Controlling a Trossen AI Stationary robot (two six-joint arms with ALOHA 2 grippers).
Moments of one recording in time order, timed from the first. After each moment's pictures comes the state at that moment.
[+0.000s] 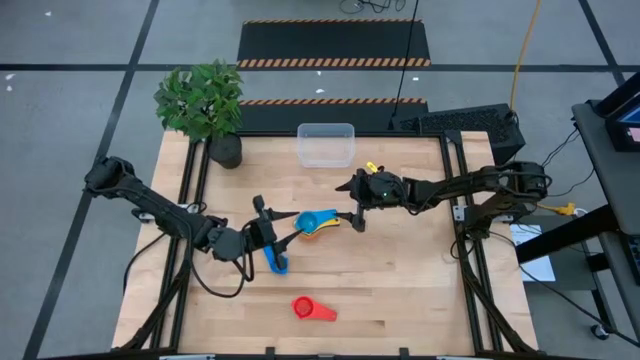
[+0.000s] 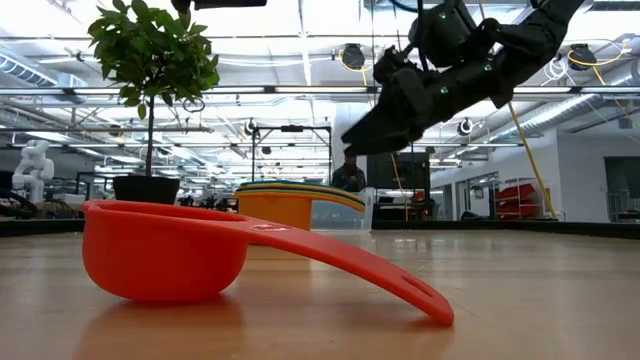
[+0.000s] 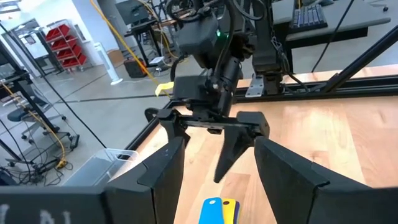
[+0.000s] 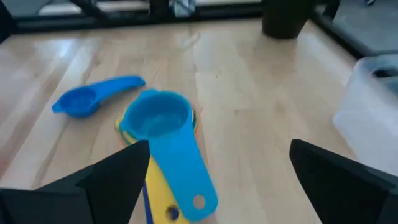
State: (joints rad) left arm -0.47 1.32 0.81 0.31 -0.85 0.10; right arm -0.15 1.52 0.63 0.46 -0.06 0.01
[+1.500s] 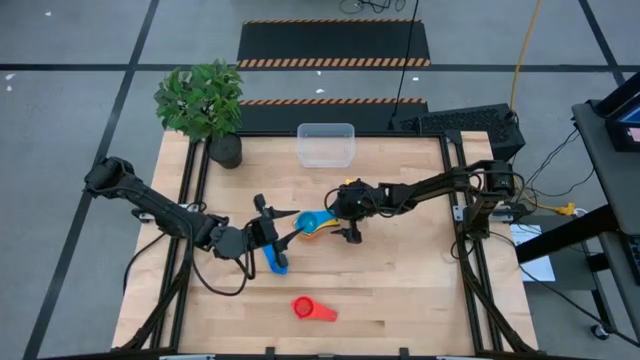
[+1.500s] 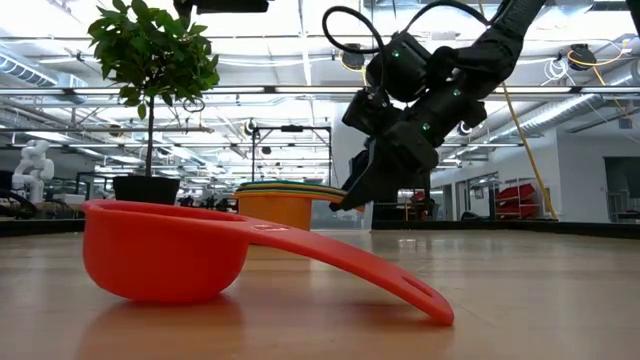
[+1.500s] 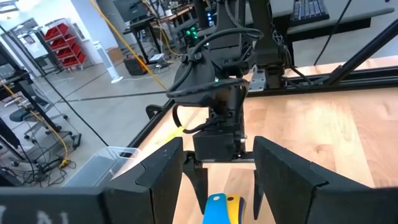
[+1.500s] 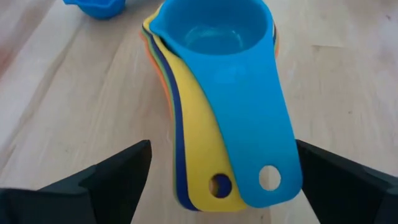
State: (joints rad) left arm -0.45 1.32 0.81 0.29 -0.84 0.10; right arm -0.12 1.76 0.80 0.24 -0.19 -0.15
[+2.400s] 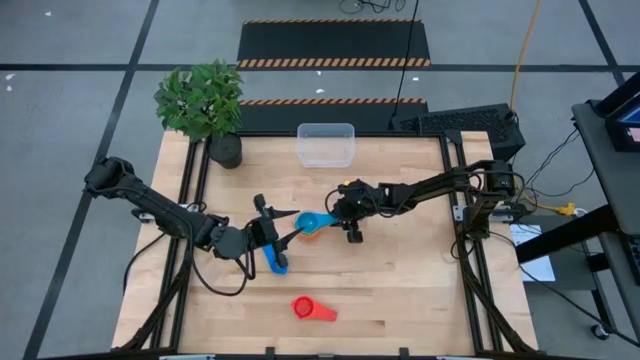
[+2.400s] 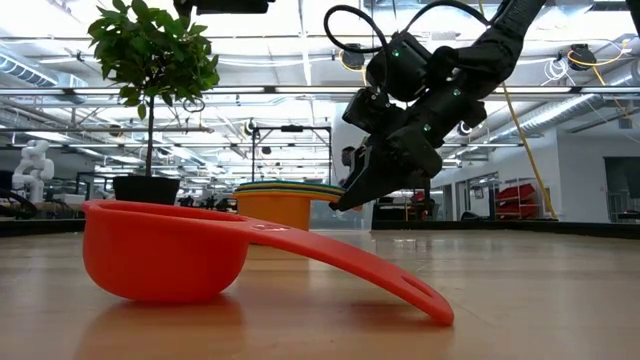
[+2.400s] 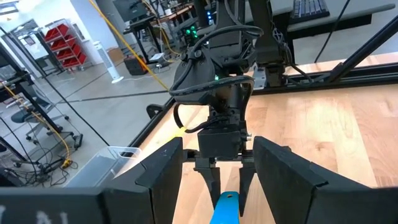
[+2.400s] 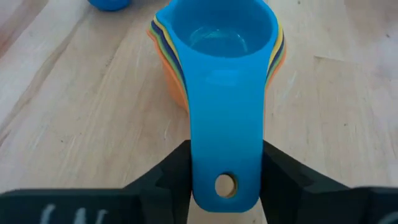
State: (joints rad) left arm -0.45 1.32 0.81 0.28 -0.84 0.11; right arm -0.12 1.76 0.80 0.25 -0.19 -0.23
